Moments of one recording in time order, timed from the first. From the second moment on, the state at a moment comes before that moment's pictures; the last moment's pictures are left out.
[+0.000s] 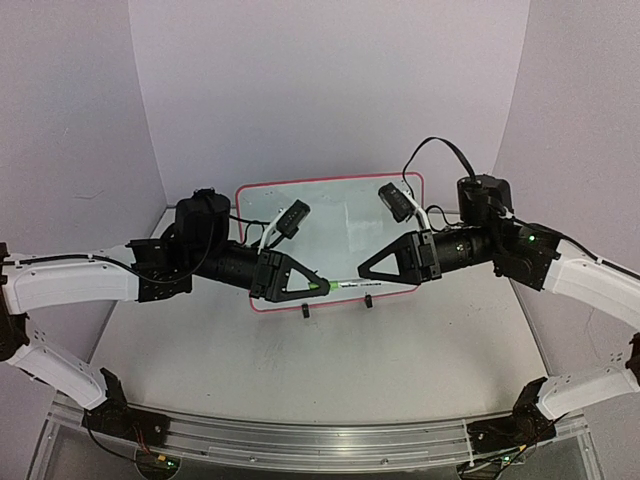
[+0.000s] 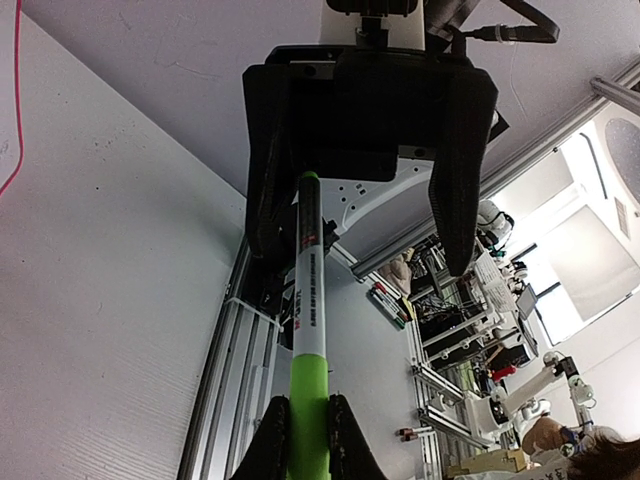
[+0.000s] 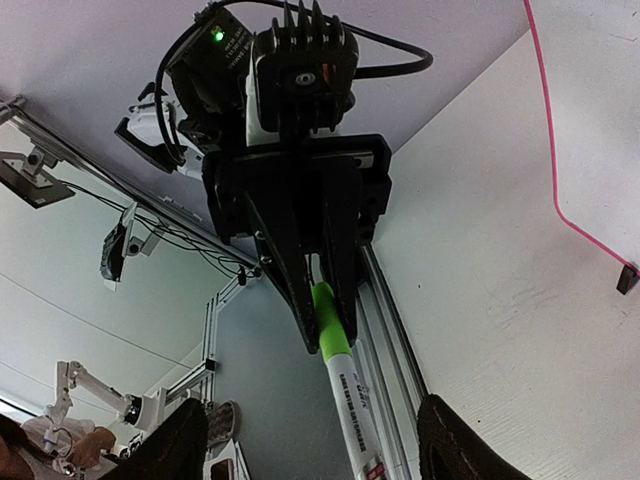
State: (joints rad) left arm -0.98 1.34 0.99 0.15 0.76 -0.64; right arm 0.79 1.21 1.07 -0.21 -0.84 0.54
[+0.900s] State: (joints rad) left arm -0.97 1.35 0.99 0.18 0.77 -0.65; right arm 0.82 1.23 1.07 -0.22 -0.84 0.54
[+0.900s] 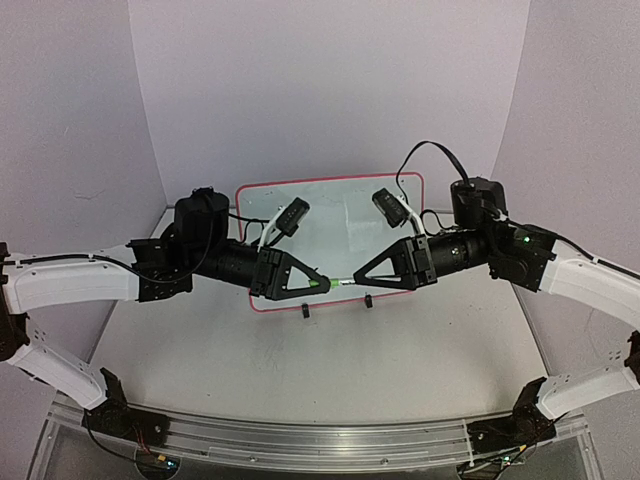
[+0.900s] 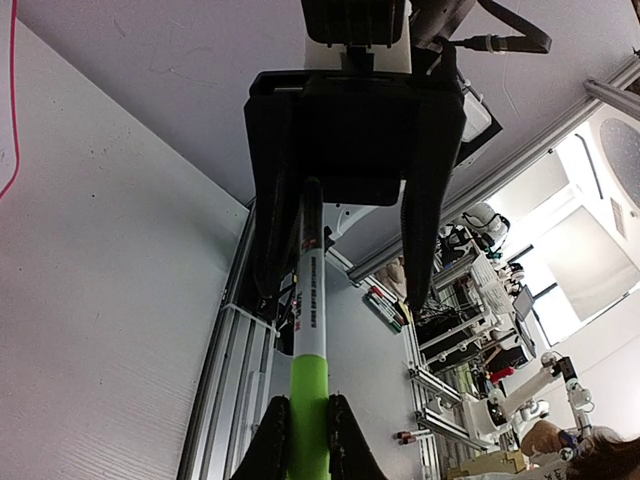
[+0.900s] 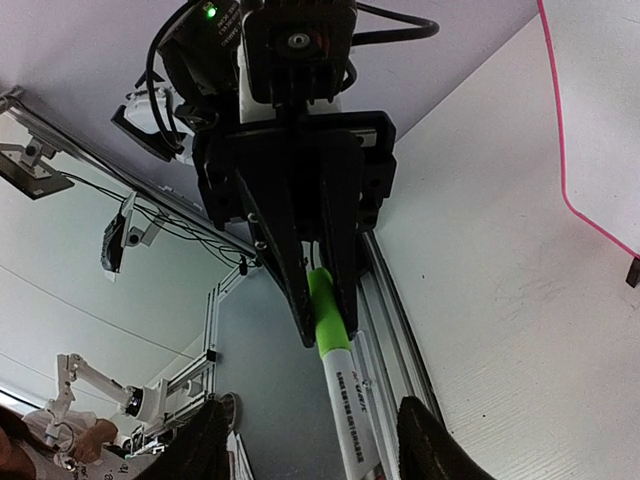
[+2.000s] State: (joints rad) left arm -0.96 1.34 0.98 0.23 0.81 -0.65; right arm 0.82 1.22 1.07 -0.19 -0.83 0.55
